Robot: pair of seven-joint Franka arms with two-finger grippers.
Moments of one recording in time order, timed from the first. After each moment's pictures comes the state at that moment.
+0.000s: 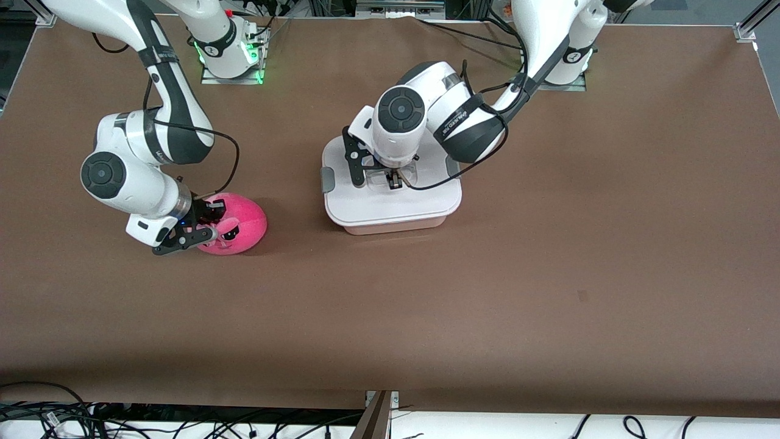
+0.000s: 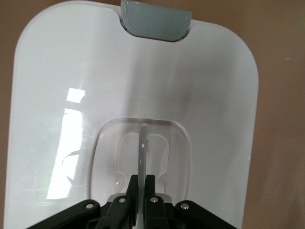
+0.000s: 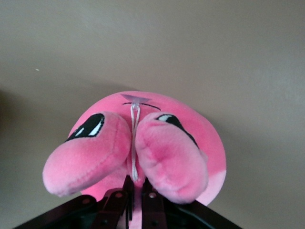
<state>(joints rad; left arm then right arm) -0.46 0.64 -0.43 -1.35 0.05 1.87 0.50 0.17 0.34 0.01 -1.85 0.03 2.10 -0.19</state>
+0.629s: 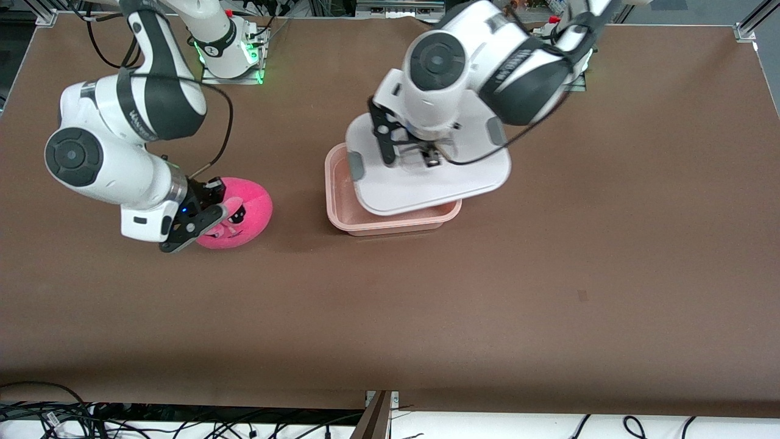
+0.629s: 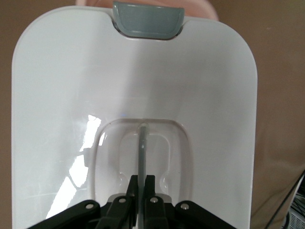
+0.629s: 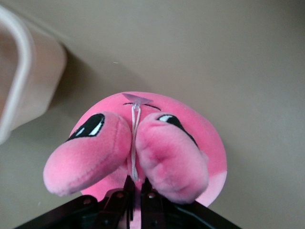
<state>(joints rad) -0.35 0.52 -0.42 -1.20 0.05 1.47 0.51 0.19 0.34 0.09 -1.53 0.03 1.73 -0.41</state>
